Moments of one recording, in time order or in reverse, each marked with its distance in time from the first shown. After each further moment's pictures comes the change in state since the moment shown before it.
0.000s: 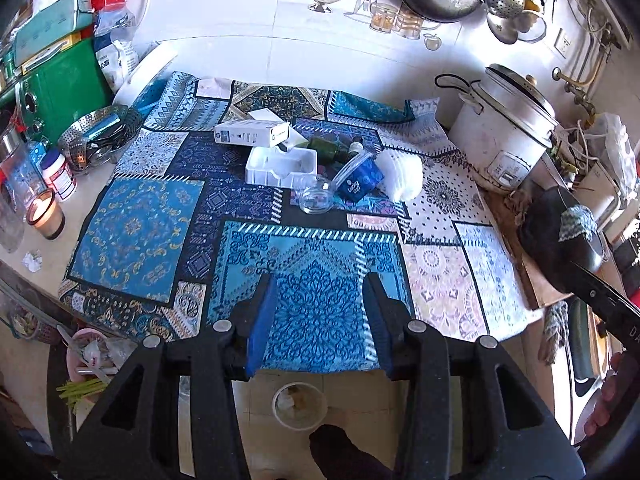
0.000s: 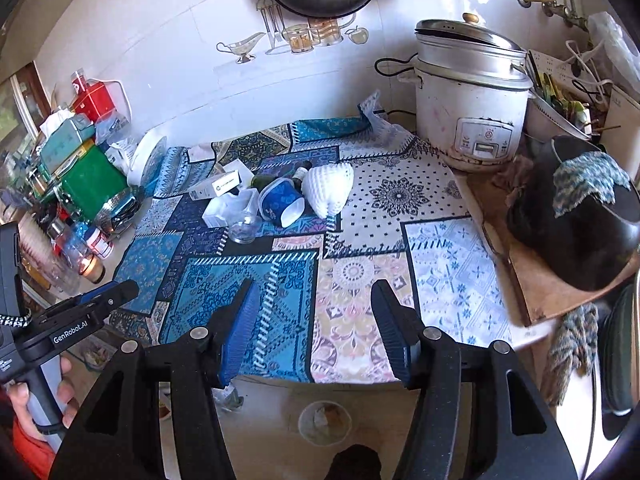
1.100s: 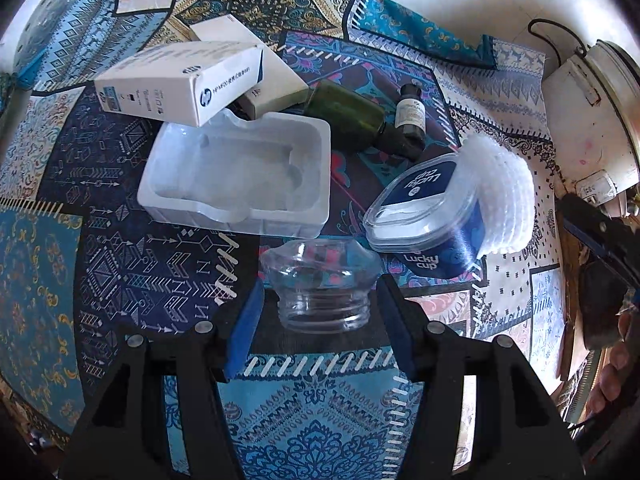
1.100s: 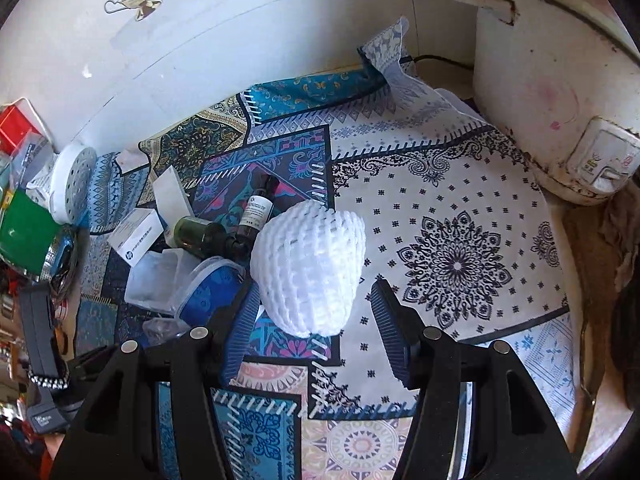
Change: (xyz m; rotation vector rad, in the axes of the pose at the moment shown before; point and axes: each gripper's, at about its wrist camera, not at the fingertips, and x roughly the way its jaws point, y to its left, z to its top) left arm 0.250 0.017 0.105 -0.051 0.370 -0.052; right arm 0.231 -0.040 0.127 0.111 0.261 0.032
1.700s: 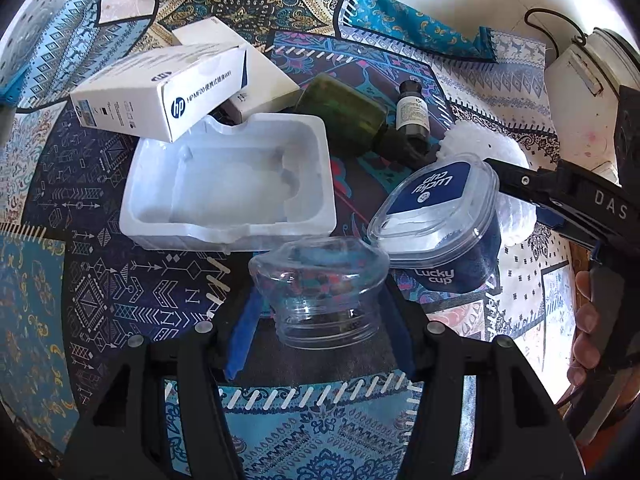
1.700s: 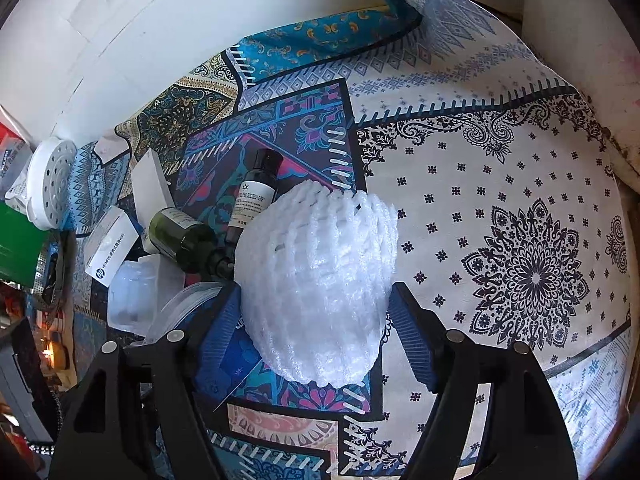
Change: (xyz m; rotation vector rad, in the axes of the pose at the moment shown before) left arm 0.014 -0.004 0.007 0.047 -0.027 0.008; right arm 0.068 0.010 0.013 0.038 0.109 0.033
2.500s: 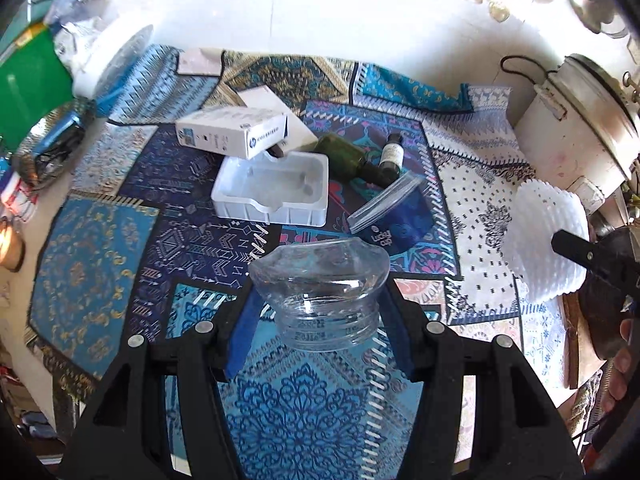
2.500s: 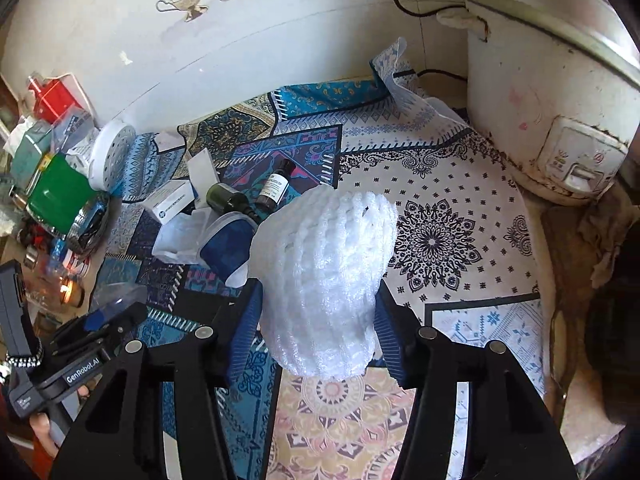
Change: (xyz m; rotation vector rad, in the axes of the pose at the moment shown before) left arm -0.106 -0.039 -0.070 -0.070 -0.249 0.143; right arm -0.127 -0.027 -0.067 -0.172 -0.147 0.032
